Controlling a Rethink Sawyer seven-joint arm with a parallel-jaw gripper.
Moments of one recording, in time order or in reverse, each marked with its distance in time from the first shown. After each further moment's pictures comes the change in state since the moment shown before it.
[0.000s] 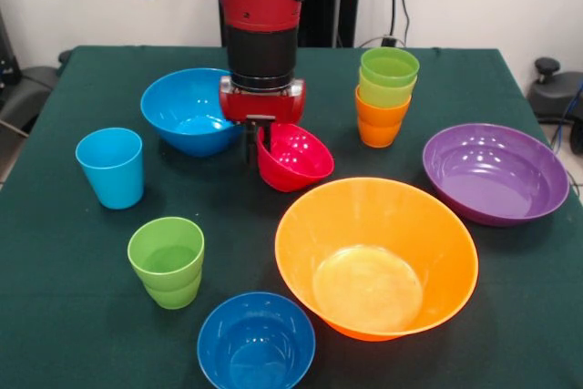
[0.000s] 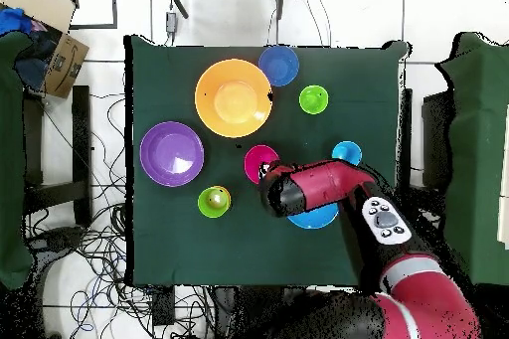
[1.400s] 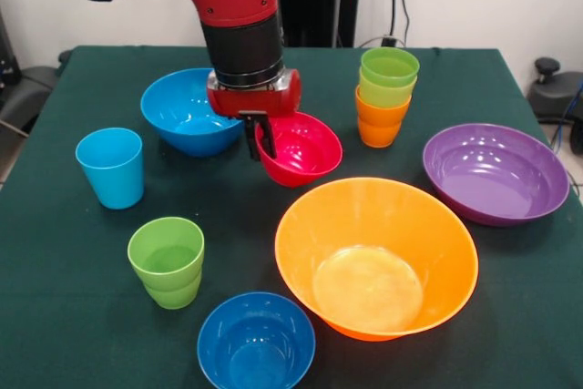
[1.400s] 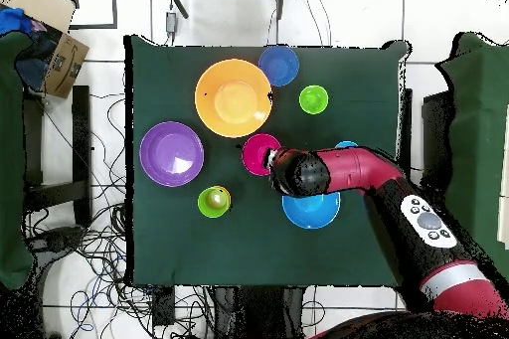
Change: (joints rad) arm -0.186 0.000 0.236 0.000 0.101 0.216 0.000
